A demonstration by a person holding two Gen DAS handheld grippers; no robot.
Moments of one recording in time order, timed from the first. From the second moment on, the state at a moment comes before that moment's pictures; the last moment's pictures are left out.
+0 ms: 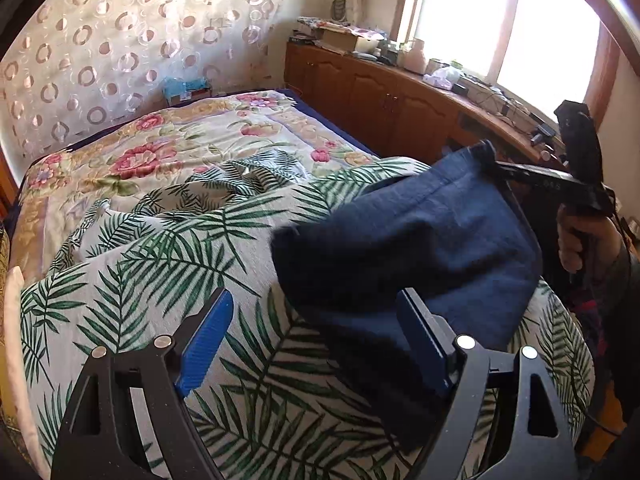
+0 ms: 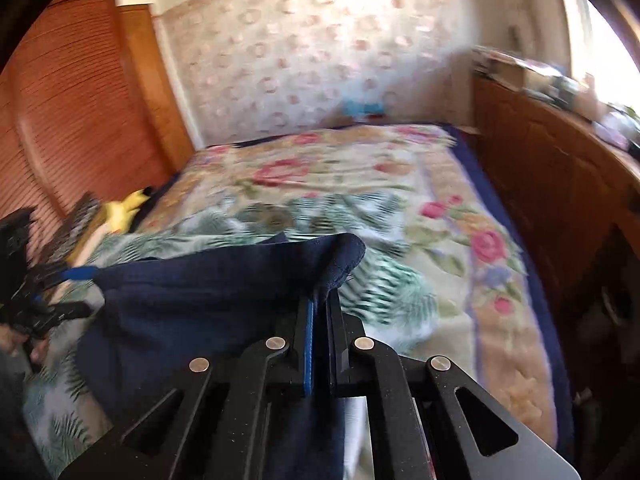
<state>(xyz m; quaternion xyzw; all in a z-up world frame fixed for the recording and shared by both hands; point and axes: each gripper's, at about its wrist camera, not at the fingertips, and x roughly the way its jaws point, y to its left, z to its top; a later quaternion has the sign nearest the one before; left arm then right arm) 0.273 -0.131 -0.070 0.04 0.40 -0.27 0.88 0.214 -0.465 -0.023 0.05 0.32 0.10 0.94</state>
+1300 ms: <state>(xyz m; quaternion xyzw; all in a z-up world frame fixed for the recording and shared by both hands) 0.293 -0.146 -0.078 -0.03 0.41 -0.32 0.85 0.225 -0.453 -0.049 0.01 0.35 0.19 0.92</state>
